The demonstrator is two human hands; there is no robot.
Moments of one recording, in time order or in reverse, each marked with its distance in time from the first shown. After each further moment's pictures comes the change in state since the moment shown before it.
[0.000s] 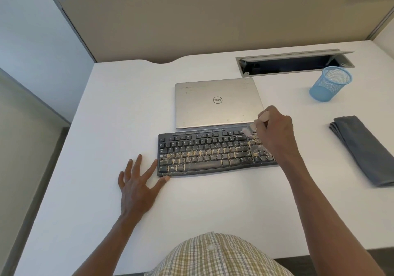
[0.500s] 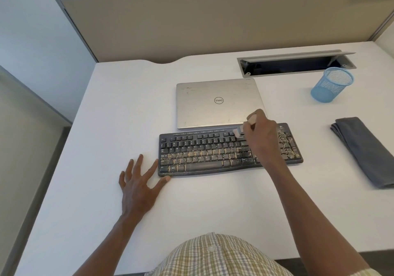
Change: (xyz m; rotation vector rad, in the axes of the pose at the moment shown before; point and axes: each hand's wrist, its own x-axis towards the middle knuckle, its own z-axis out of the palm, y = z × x) left_hand 0.001 0.000 0.000 0.005 -0.003 0.001; right_hand -0.004 -0.009 0.035 0.002 -0.013 -0.008
